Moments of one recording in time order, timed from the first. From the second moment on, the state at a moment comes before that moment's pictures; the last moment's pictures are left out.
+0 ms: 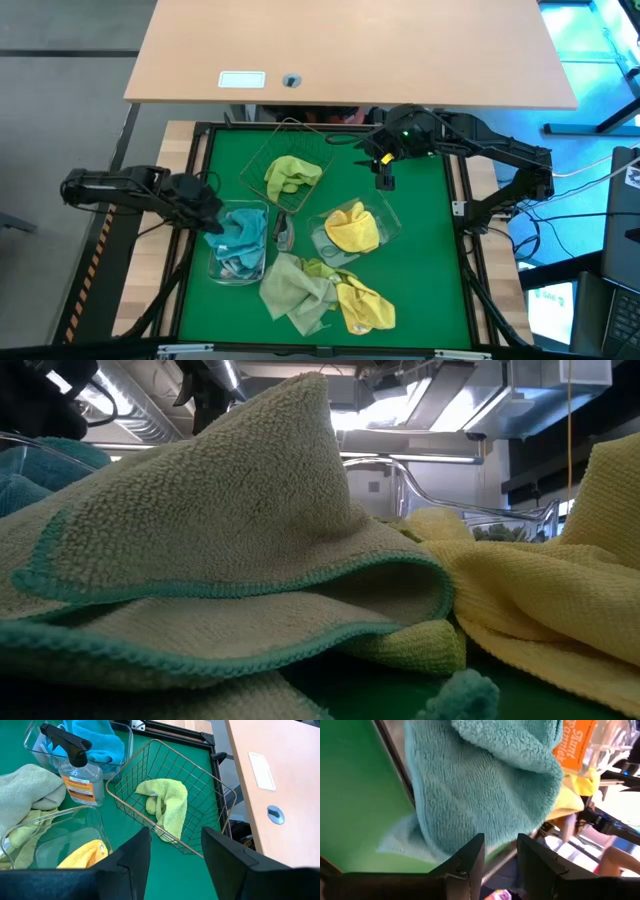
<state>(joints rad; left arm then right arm) -0.06 0.40 0.57 -1.00 0.30 -1.58 -0.14 1.48 1.78 -1.00 0.03 -0.31</state>
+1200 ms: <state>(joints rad) -0.07 0.26 0.57 -1.20 0.29 -2.01 -0.14 1.48 1.78 -1.00 0.03 -0.31</state>
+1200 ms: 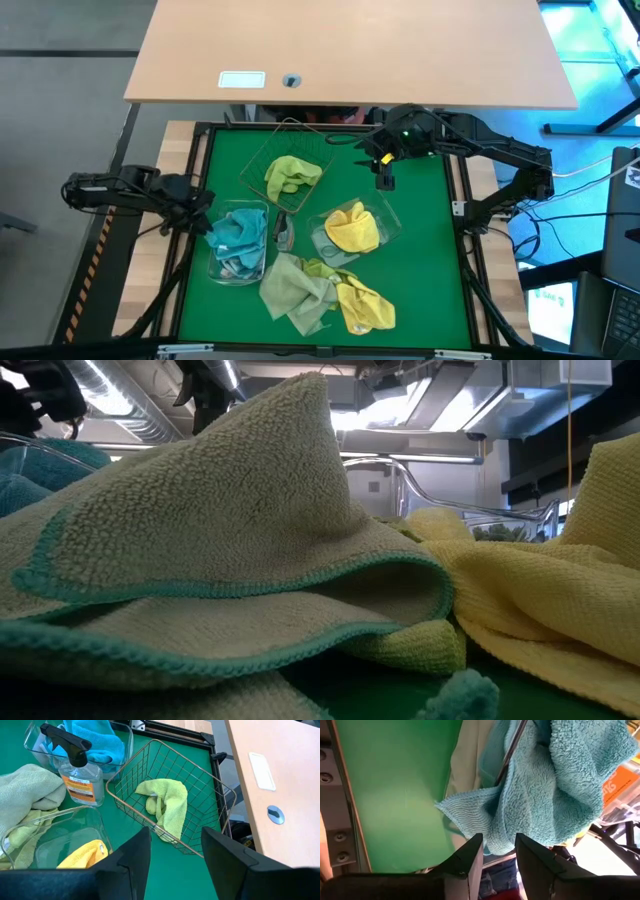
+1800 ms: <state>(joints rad) -0.06 0.39 0.57 -1.16 0.33 -1.95 -0.14 1.48 1.78 -1.00 0.03 -0.31</state>
